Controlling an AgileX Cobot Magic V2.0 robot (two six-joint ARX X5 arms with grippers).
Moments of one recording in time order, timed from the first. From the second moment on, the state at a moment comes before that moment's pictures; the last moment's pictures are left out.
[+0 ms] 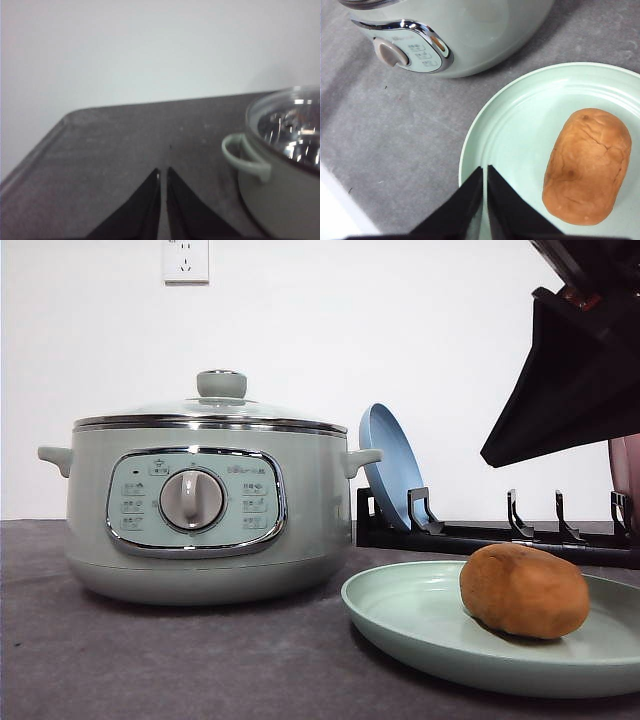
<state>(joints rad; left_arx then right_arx) 0.05 0.11 0.25 -0.19 0.00 0.11 0.63 0.88 0.53 -0.32 -0.26 0.38</state>
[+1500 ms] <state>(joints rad) 0.08 0.01 0.03 -0.18 0.00 0.09 0.63 0.88 0.53 -0.32 -0.26 0.38</state>
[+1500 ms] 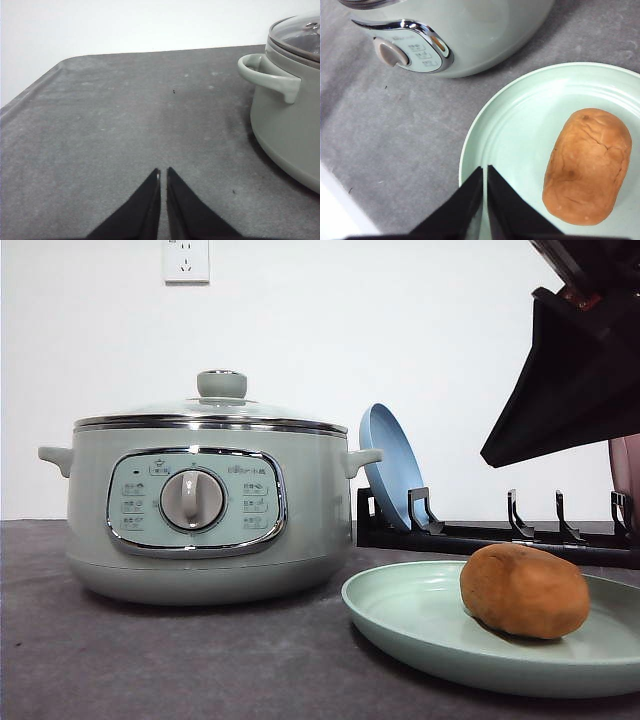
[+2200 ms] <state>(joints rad) 0.08 0.01 0.03 -0.18 0.00 0.09 0.51 0.77 0.53 -0.32 -0.26 0.35</state>
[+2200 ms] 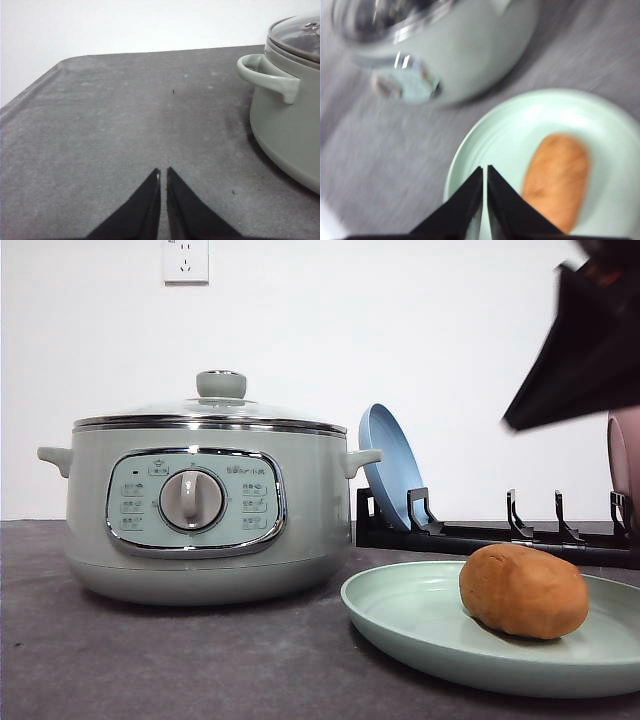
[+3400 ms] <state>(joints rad) 0.08 0.01 0.03 -0.18 0.00 0.09 -0.02 0.03 0.03 0.04 -0.20 0.05</state>
